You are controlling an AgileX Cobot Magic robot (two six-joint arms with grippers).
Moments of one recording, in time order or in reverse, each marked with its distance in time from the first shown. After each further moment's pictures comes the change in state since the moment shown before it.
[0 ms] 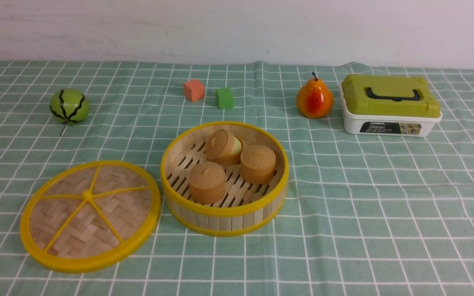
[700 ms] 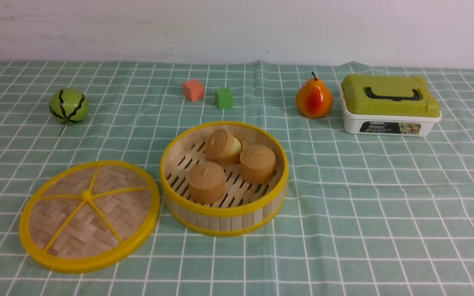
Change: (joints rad) right arm 0.000 0.000 0.000 0.000 0.000 0.000; left arm 0.097 0.000 0.000 -0.002 -0.001 0.006
